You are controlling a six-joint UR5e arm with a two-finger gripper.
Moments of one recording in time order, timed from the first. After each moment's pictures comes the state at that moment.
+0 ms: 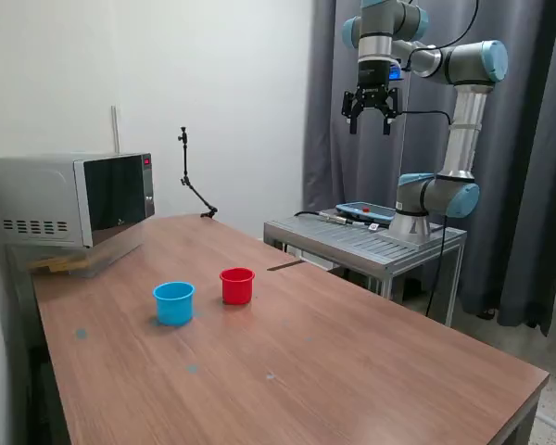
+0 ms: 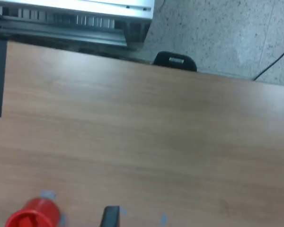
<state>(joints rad) -0.07 -1.67 1.55 -1.44 -1.54 -3.31</state>
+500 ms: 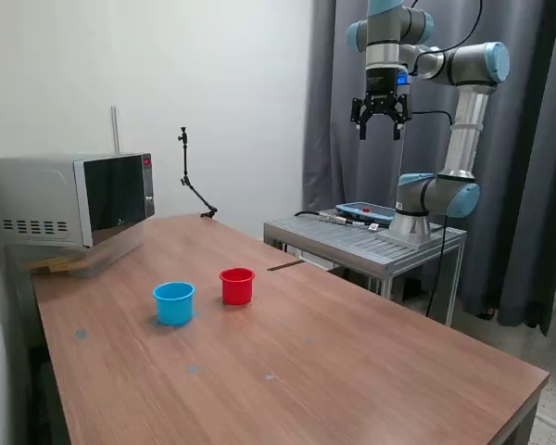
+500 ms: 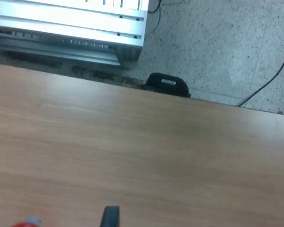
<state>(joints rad) -0.06 -1.70 1.59 -1.41 -1.54 -3.32</state>
